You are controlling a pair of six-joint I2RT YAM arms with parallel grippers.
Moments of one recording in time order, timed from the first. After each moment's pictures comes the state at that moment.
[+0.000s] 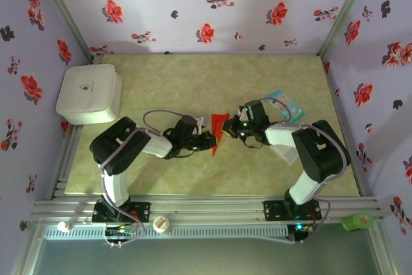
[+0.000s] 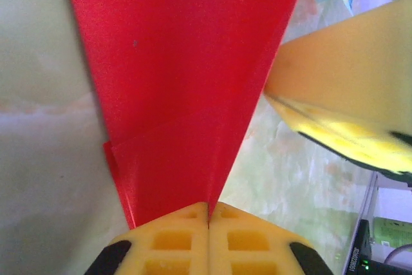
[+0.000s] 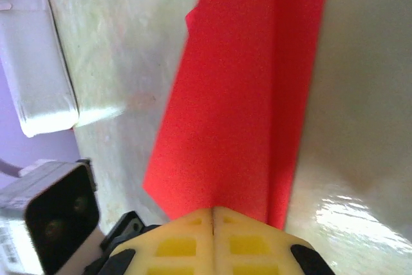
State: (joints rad) left arm -0.78 1.88 0.70 0.56 0.43 -0.89; right arm 0.45 1.67 0.69 0.21 -0.57 1.01
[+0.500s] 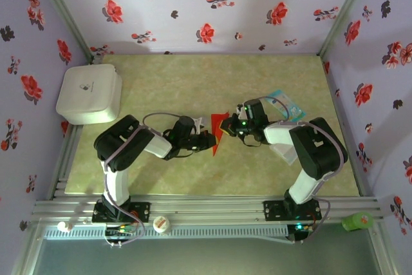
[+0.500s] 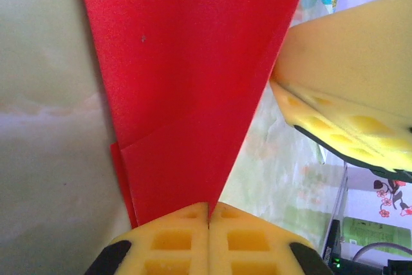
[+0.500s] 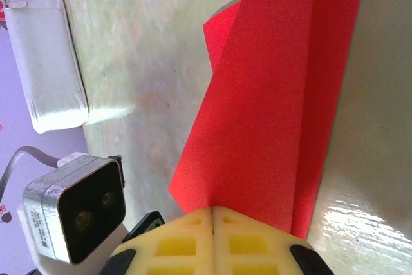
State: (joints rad) left arm -0.76 1.93 0.68 0.68 0.49 -0.98; right arm 0.45 1.69 0.70 0.26 -0.59 1.01
